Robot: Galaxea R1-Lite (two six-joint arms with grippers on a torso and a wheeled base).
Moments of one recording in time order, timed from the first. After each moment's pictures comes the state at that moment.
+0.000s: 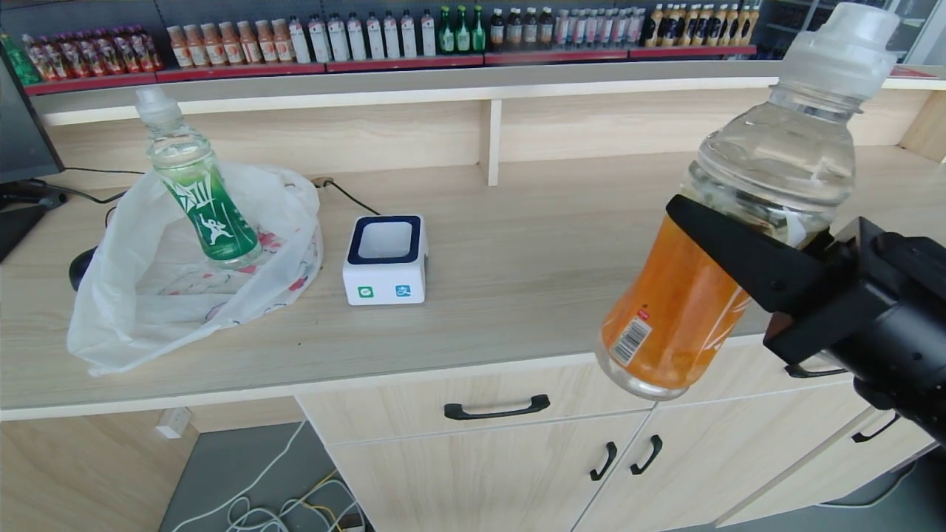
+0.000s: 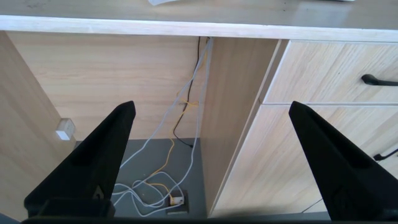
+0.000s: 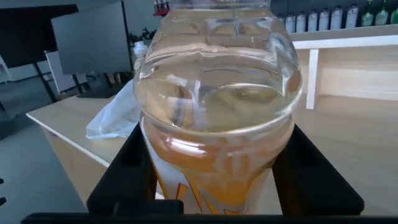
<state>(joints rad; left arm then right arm) 0.00 0.00 0.00 0.00 0.00 -0.01 0.68 1.38 -0.48 -1.33 0.10 0.06</state>
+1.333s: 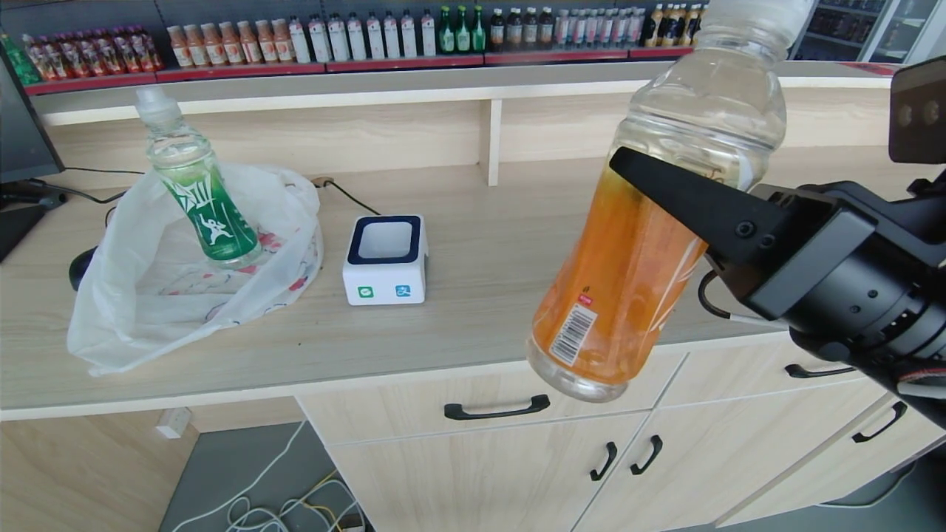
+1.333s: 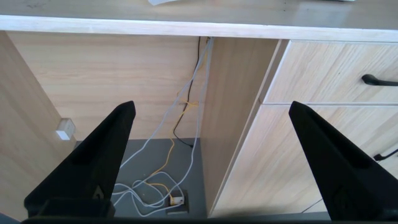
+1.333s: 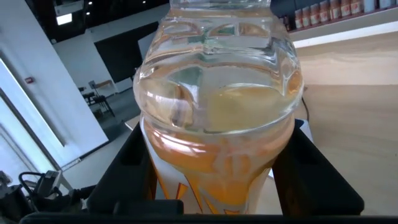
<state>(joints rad) 0.00 0.00 0.00 0.00 0.00 -0.01 0.68 1.49 -0.66 -1.31 0.33 0.36</state>
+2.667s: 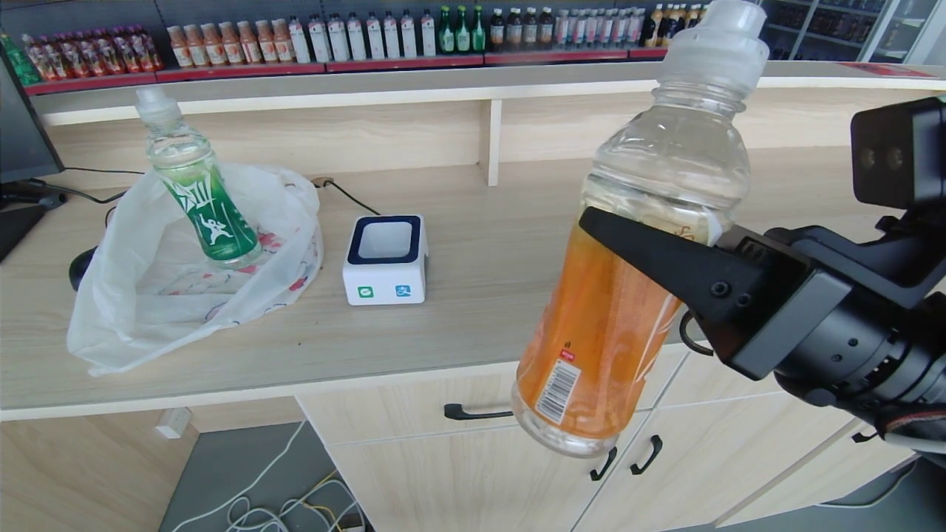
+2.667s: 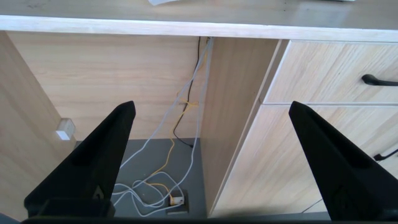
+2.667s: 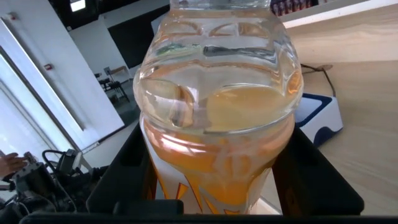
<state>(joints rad) 0.00 0.00 0.00 0.00 0.00 -0.01 0.74 1.50 -0.61 -1.31 0.36 0.37</state>
